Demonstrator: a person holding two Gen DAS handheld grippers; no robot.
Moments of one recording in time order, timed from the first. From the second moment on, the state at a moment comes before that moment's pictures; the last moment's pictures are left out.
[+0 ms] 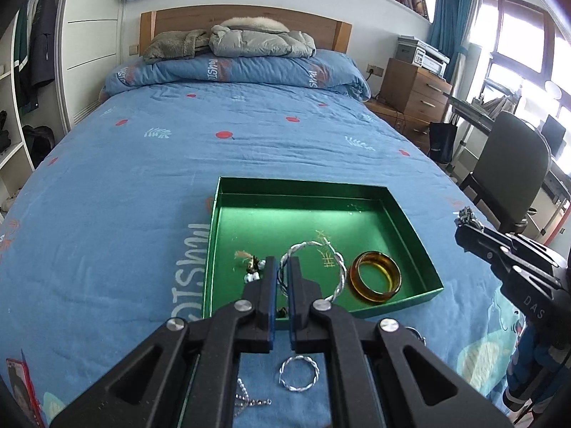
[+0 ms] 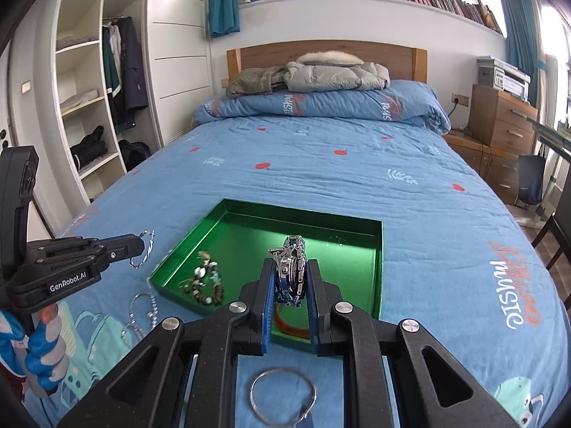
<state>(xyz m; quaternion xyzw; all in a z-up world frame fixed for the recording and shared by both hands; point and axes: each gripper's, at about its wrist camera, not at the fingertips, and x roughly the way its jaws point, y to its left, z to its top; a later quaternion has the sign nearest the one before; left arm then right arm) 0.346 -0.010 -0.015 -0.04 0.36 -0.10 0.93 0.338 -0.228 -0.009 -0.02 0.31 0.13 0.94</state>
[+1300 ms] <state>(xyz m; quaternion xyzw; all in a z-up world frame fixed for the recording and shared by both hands) 0.467 -0.044 -0.116 0.02 0.44 -0.03 0.90 0.471 -0.223 -0.125 -0.06 0.44 0.11 0.89</state>
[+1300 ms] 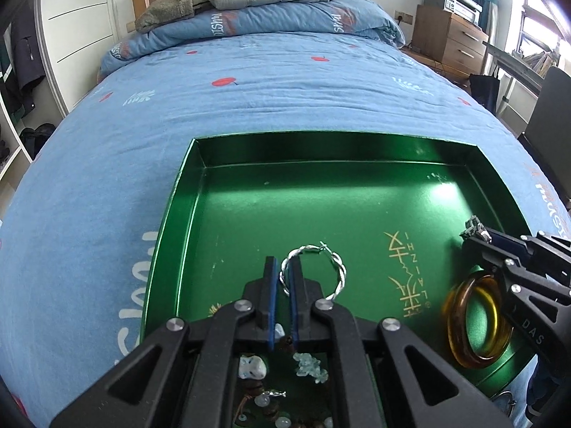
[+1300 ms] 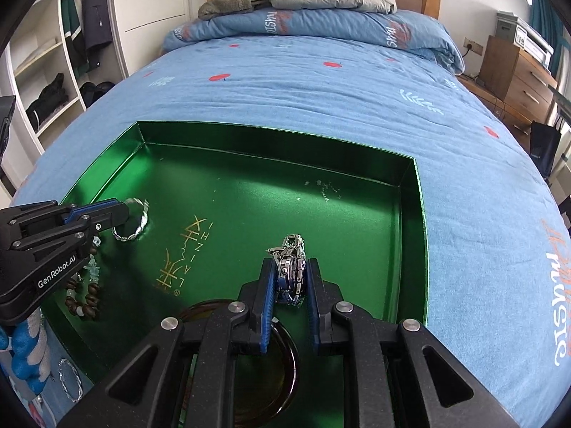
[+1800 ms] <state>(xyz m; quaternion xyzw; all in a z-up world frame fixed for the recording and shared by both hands) 0.455 -0.033 -0.088 0.00 0.45 -0.03 0.89 0.448 -0.234 -0.089 -0.03 0.41 0.11 0.91</state>
